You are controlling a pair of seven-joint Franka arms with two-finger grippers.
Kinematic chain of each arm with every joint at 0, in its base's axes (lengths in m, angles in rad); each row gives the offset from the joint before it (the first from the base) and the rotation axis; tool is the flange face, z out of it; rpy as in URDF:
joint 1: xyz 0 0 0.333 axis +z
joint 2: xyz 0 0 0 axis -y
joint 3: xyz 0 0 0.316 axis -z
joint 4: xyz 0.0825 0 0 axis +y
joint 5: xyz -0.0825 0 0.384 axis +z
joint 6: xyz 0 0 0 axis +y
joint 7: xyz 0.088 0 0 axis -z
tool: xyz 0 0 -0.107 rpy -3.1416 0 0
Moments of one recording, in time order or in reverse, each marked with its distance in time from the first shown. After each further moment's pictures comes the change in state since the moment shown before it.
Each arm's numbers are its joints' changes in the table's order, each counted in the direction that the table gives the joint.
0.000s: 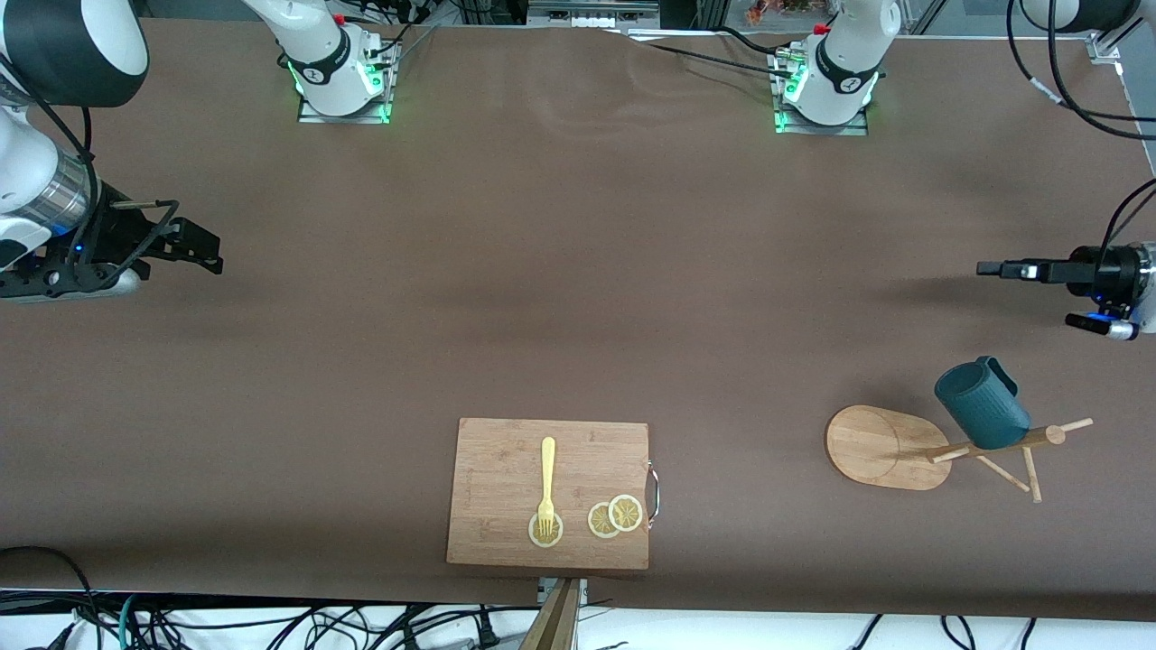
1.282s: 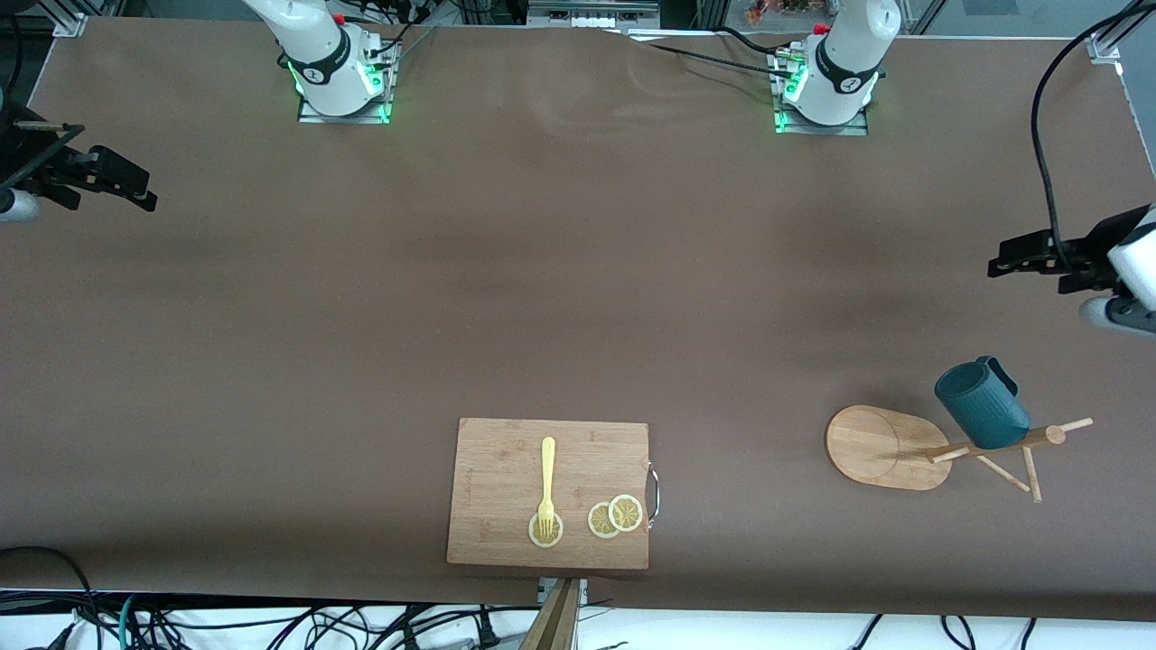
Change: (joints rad) left arm -0.370 0.377 0.229 -0.233 0.770 -0.388 -0.242; right arm -0.001 0.113 0.091 -0.029 0.000 0.167 -0.001
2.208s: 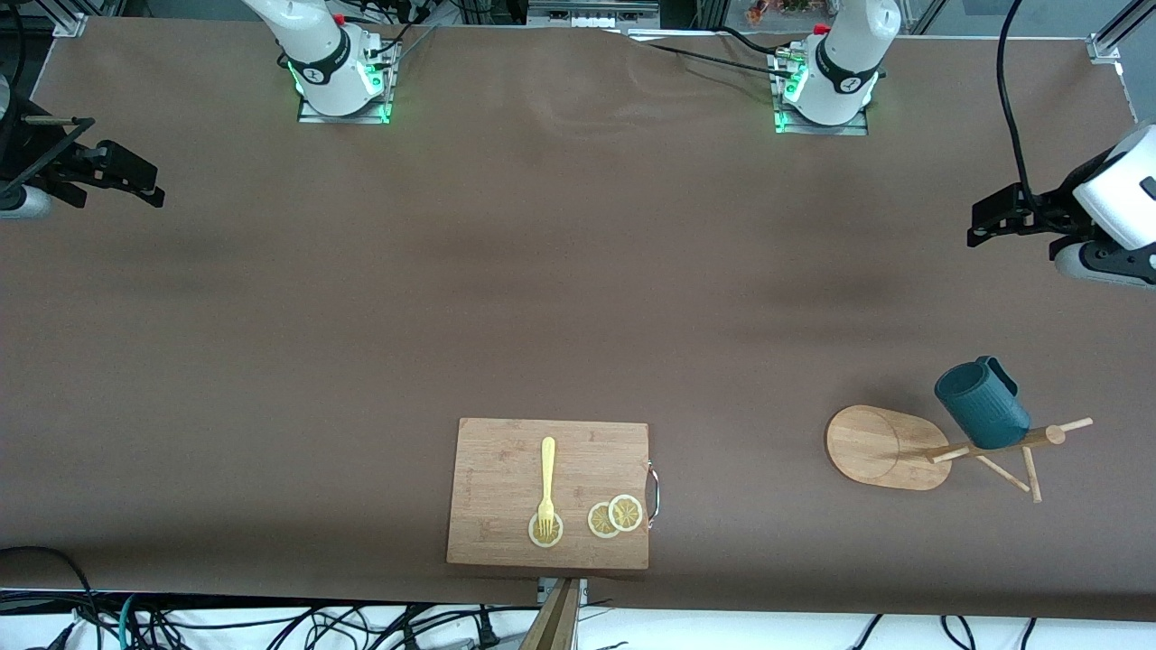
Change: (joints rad) left arm -0.002 0.080 0.160 0.010 0.093 0.013 -0.178; right arm 0.008 -0.007 -0.021 -0.020 0.001 0.031 0.000
